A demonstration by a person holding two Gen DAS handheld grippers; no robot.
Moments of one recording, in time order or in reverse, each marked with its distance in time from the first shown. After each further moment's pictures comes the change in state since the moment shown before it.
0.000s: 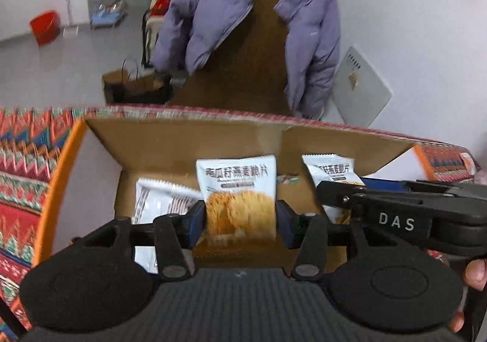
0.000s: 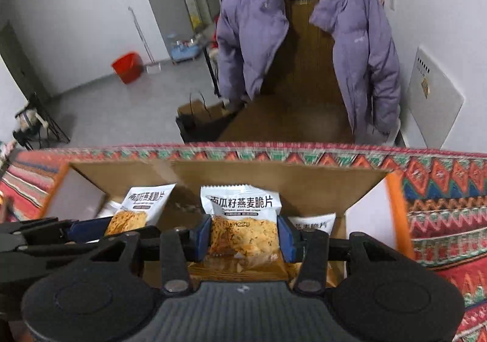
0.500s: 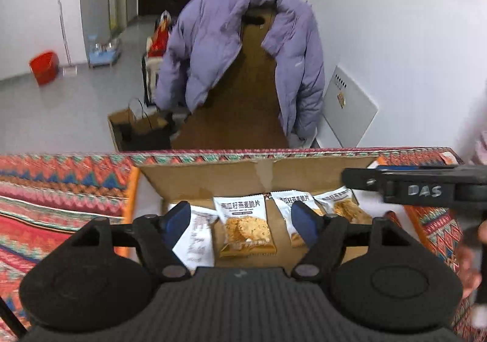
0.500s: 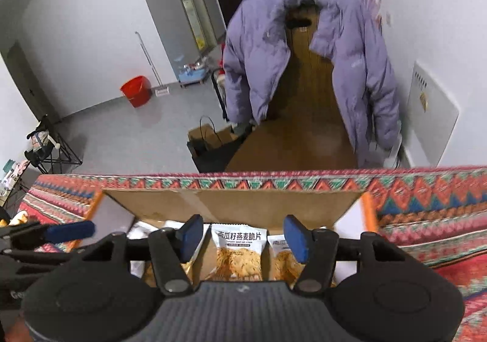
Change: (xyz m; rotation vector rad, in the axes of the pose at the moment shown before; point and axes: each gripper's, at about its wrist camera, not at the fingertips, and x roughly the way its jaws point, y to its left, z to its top) left arm -0.111 -0.007 -0.002 0.118 -0.133 0.018; right arm -0.097 0.002 0.004 -0.007 -0.122 0.029
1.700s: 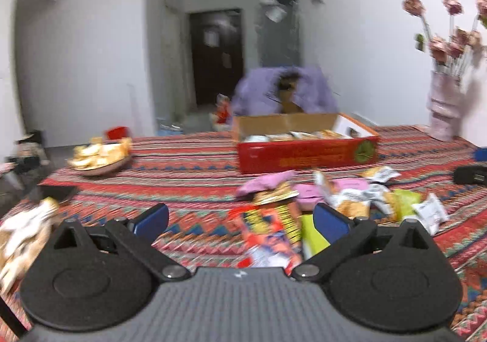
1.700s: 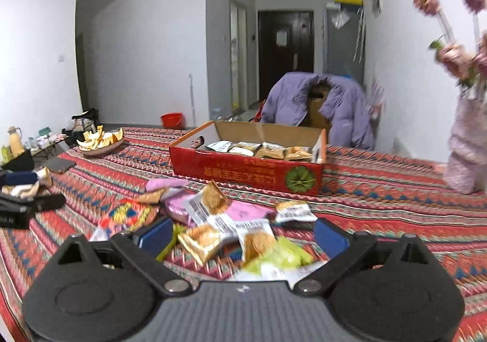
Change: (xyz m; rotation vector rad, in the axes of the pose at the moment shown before) left arm -0.311 -0.038 -0.375 0.042 -0.410 0.268; right arm -0.327 0.045 -0.372 -0.254 -0.344 -0.018
